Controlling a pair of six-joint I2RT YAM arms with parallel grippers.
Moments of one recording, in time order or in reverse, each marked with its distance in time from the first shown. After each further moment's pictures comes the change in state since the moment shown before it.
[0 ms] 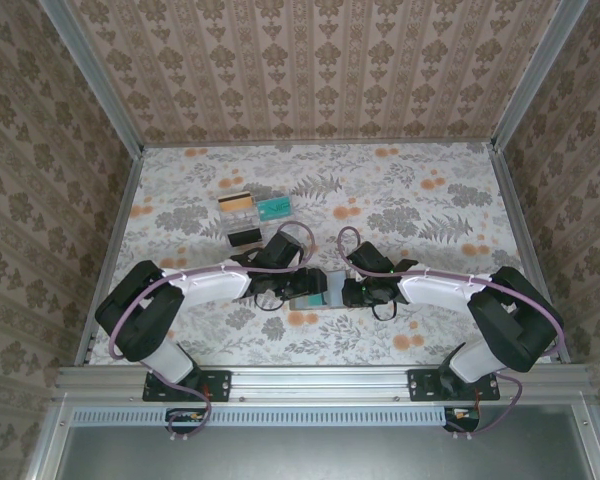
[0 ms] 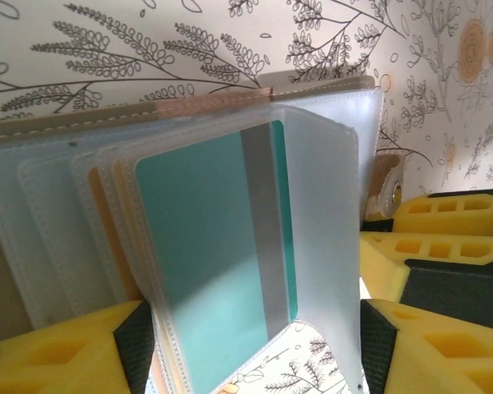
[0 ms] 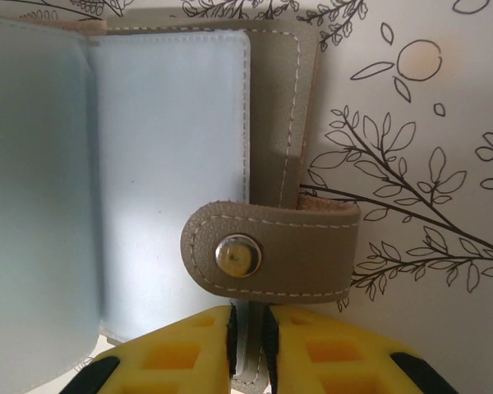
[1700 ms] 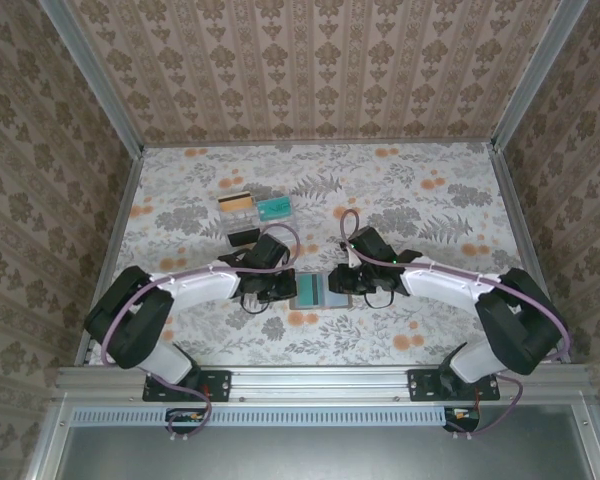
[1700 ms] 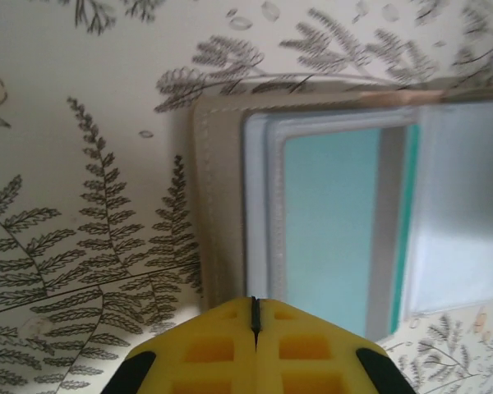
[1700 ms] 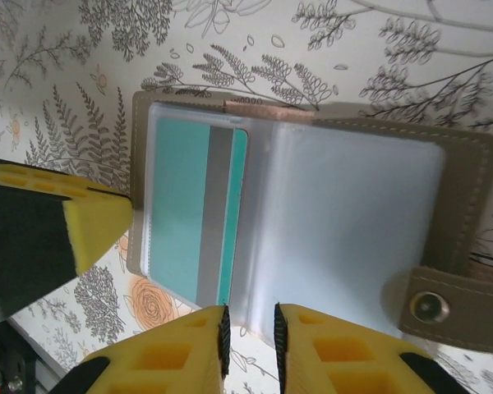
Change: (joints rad) left arm 0.072 -0.050 -0.049 -0.146 -0.097 0.052; right arm -0.041 -0.008 0.077 0.072 -0.206 0.053
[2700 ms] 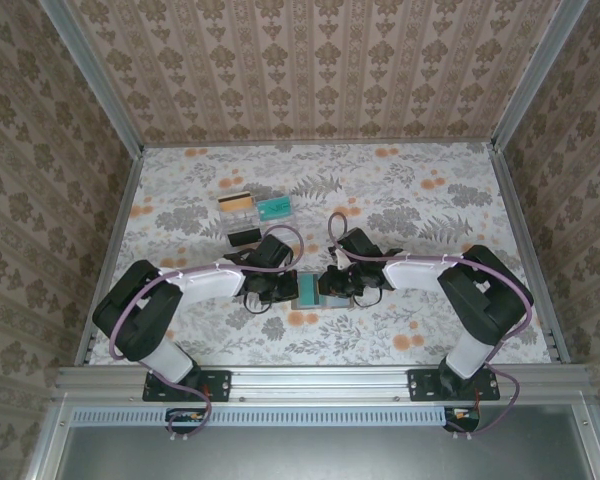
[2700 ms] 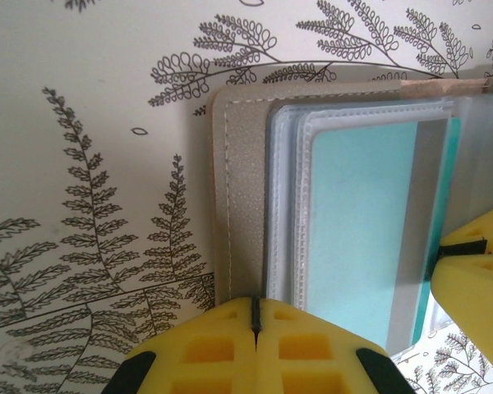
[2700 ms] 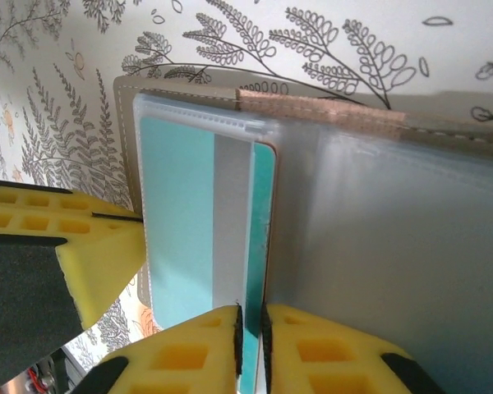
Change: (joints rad) left arm -0.007 0.044 0.016 0.003 0.010 0.000; right arm 0.001 0.197 0.034 0.134 -0.134 0.056
